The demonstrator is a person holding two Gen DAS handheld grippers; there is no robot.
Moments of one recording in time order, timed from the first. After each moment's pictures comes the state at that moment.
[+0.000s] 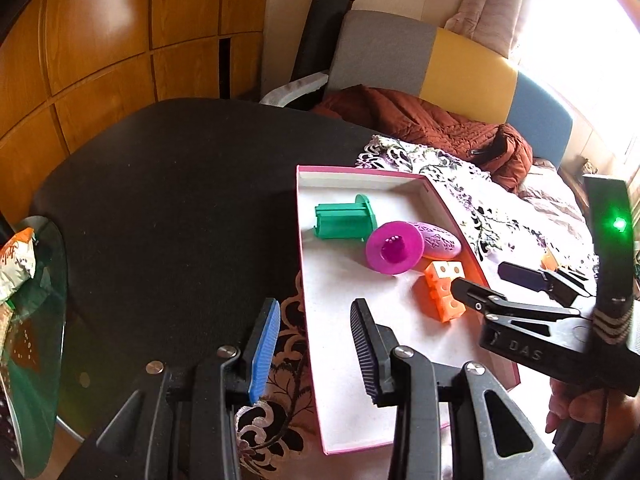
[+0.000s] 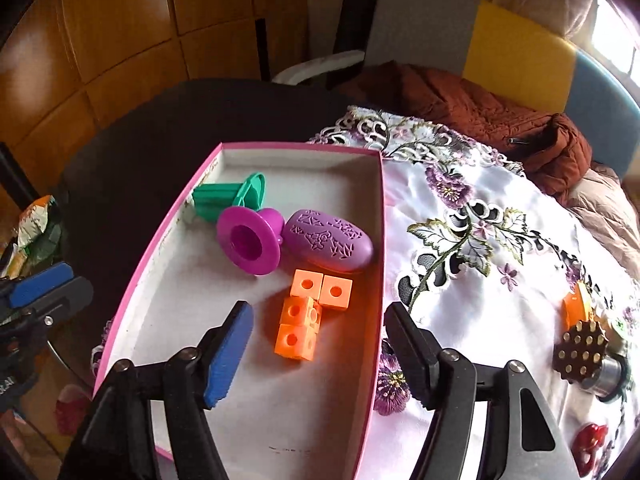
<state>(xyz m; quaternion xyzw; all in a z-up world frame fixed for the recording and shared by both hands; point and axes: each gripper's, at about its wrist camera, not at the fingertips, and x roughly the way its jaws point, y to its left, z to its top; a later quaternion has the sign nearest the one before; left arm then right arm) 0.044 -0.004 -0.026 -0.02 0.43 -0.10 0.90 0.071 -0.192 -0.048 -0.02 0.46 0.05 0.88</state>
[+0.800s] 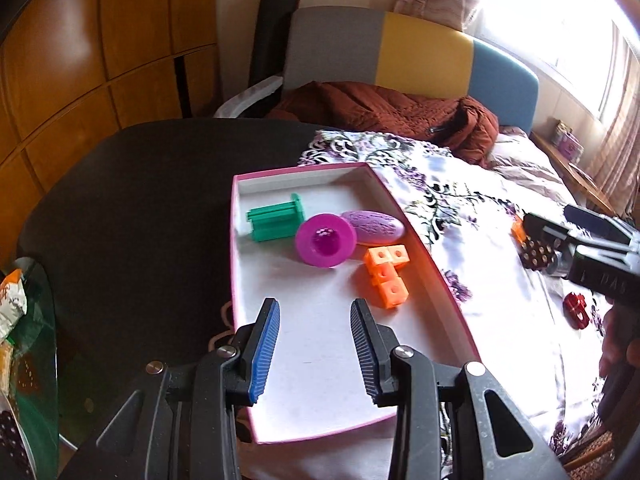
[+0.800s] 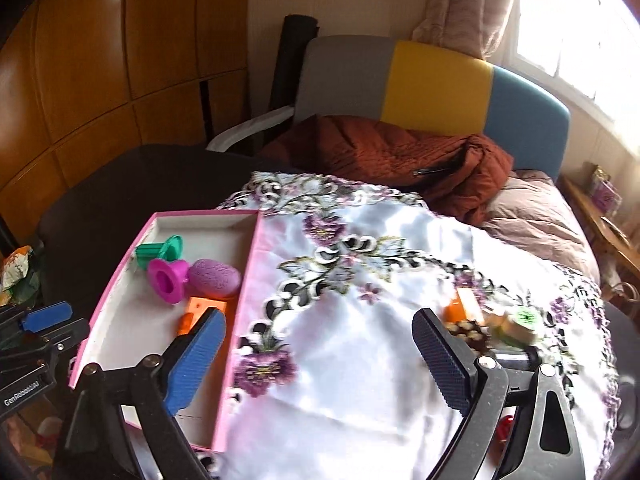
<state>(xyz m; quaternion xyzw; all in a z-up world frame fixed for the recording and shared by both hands) 0.025 -0.061 -0.012 0.04 0.42 -0.15 0.89 0.014 -0.292 0.014 0.00 0.38 -0.05 0.92</state>
